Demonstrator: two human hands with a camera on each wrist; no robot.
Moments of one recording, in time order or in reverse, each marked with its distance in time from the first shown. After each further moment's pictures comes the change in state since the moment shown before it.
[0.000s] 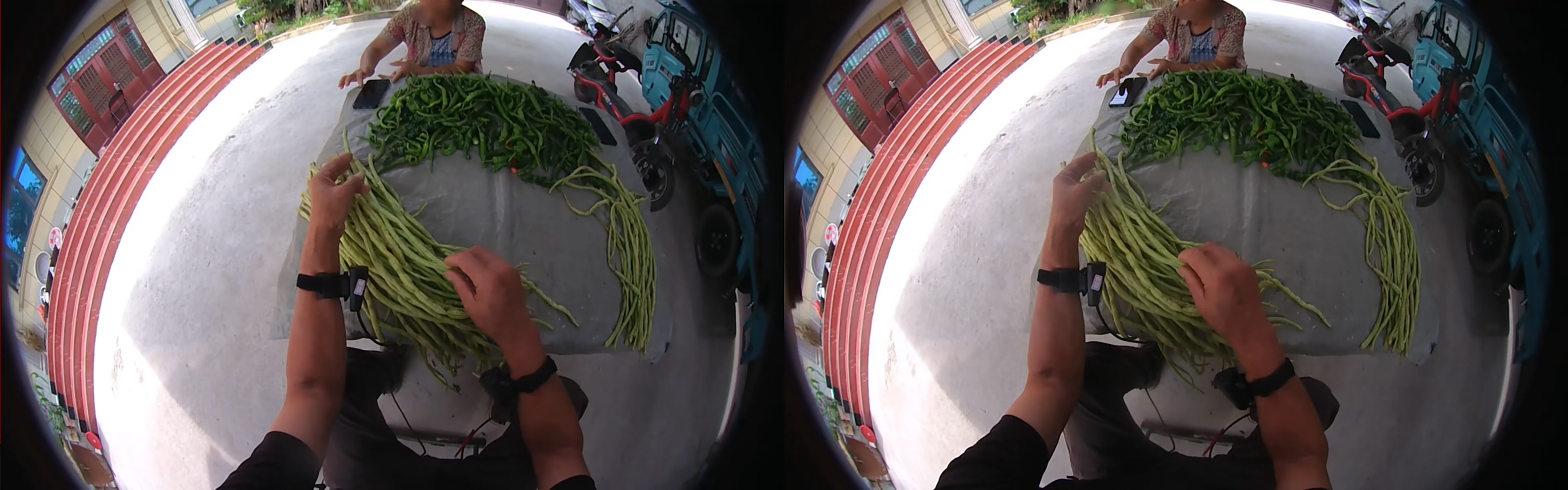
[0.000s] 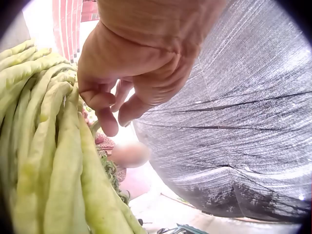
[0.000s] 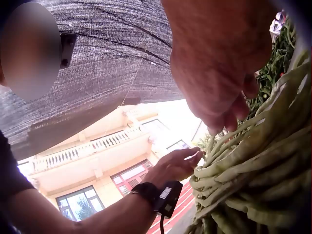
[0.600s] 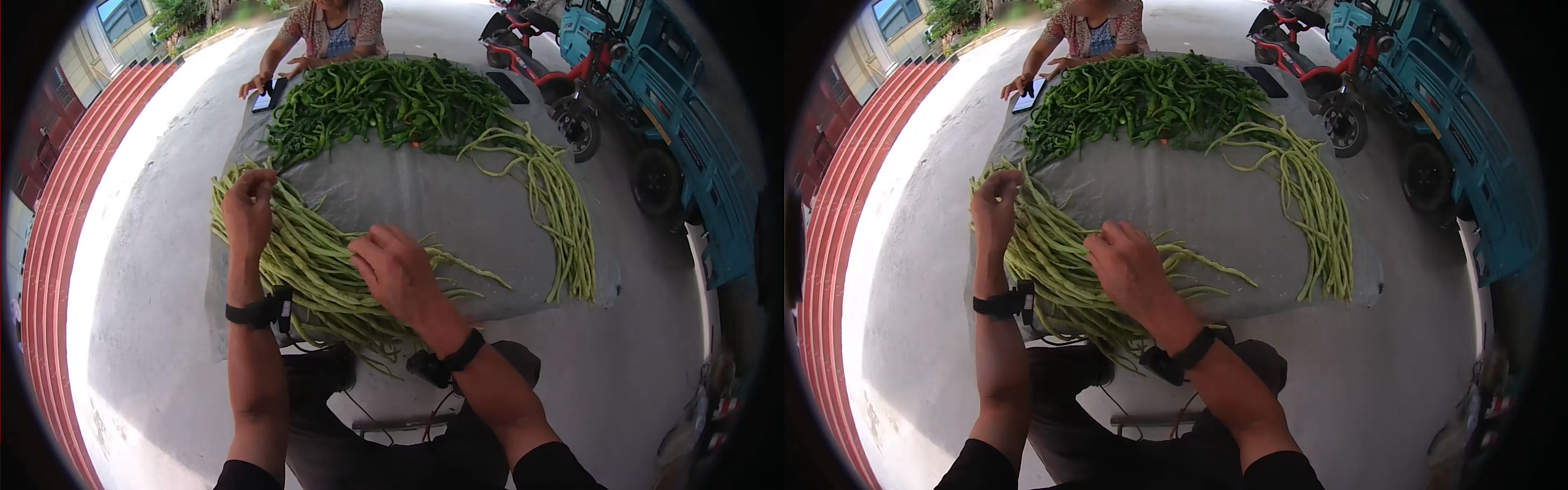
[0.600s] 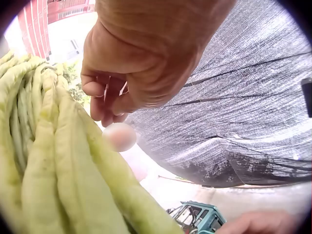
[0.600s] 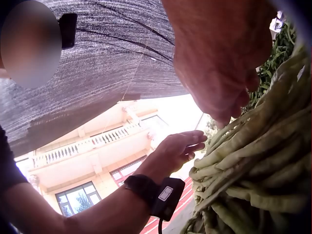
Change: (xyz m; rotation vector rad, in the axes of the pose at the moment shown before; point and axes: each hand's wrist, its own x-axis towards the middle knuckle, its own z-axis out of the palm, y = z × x) left_hand -0.038 0.027 0.026 0.530 -0.048 0.227; right_hand -0.006 0.010 0.011 -0.108 0.046 -0.016
